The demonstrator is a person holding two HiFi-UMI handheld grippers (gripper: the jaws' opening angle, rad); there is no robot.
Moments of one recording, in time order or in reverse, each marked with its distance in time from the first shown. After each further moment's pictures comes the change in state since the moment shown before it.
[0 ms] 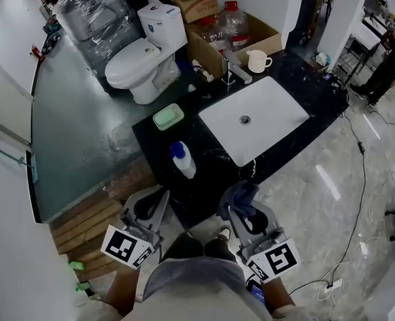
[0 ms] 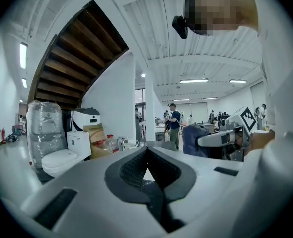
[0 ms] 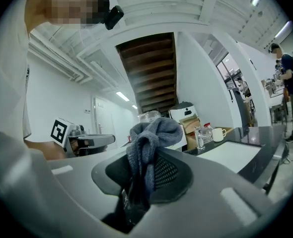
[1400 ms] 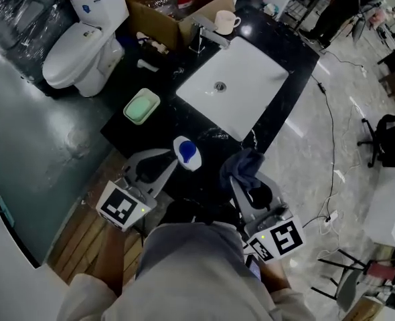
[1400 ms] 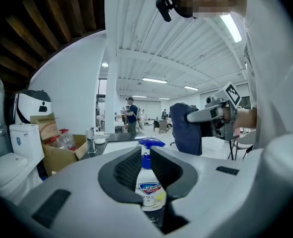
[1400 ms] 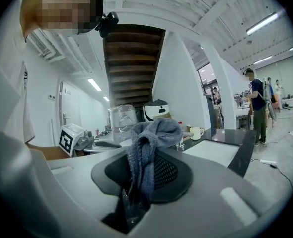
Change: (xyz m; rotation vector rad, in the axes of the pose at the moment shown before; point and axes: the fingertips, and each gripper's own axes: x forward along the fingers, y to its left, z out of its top) left arm 0.080 0.087 -0.068 0.072 0.089 -0.609; right arm 0.102 0.005 -0.008 -0.009 0.067 -0.392
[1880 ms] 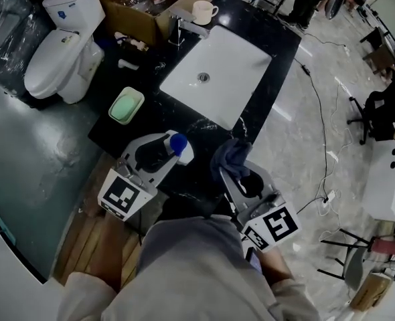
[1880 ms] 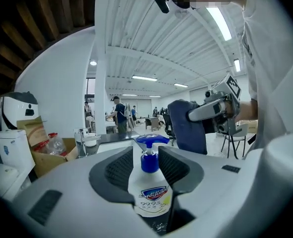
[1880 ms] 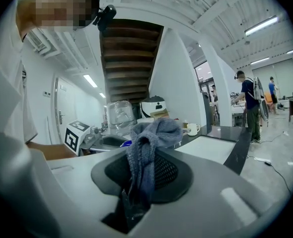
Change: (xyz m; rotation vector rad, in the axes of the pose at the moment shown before) left arm 0.031 0.001 -0.009 0.093 0.004 -0.103; right arm 0.006 0.001 -0.018 0.010 0.042 -0.051
